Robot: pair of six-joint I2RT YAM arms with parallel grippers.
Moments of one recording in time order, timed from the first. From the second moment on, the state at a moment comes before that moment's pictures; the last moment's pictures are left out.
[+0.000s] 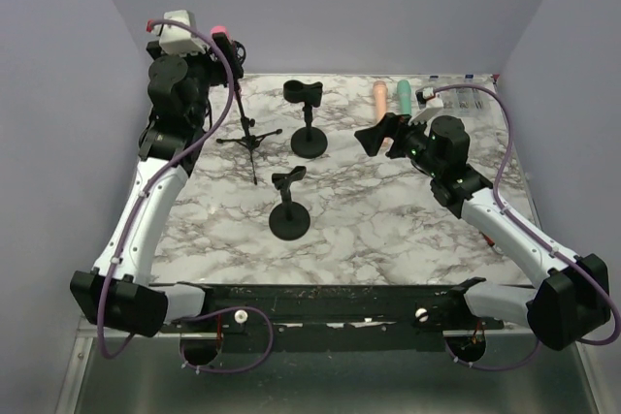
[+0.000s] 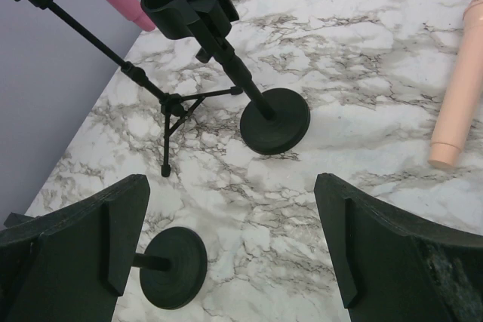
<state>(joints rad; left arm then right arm) -0.22 1.23 1.32 0.01 -0.20 -0.18 0.43 1.19 0.88 0.16 -0.15 0.40</state>
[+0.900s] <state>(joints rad) -0.15 1.80 1.85 -0.16 -0.25 -0.12 0.43 1.20 0.88 0.17 -0.15 0.40</state>
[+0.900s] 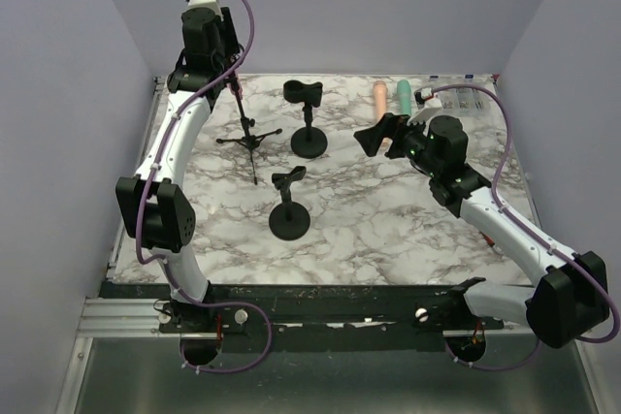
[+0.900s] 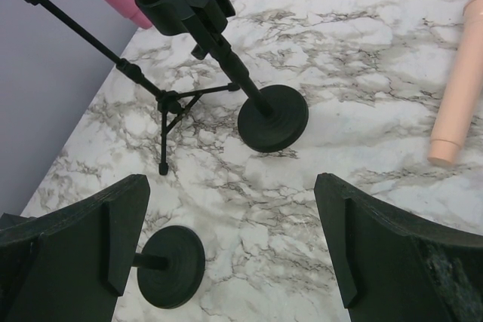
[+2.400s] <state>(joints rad) -0.28 0.97 1.45 0.12 0.29 -0.28 0.43 1.26 0.88 0.18 -0.25 0.39</state>
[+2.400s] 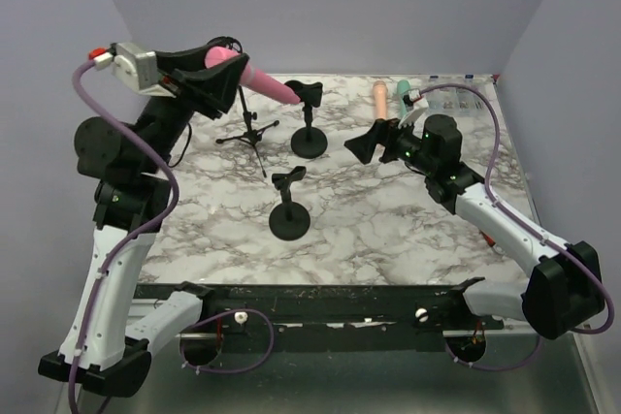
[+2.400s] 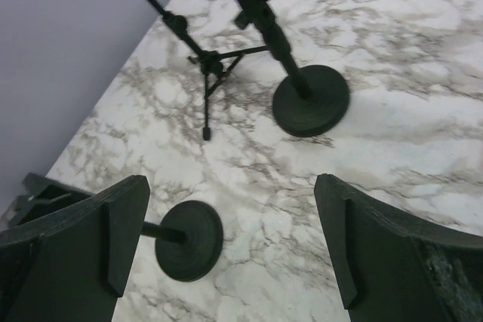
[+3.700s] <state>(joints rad) -0.15 1.01 0.96 0.38 0.88 -0.84 0.66 1.41 1.01 0.51 -0.69 0.47</state>
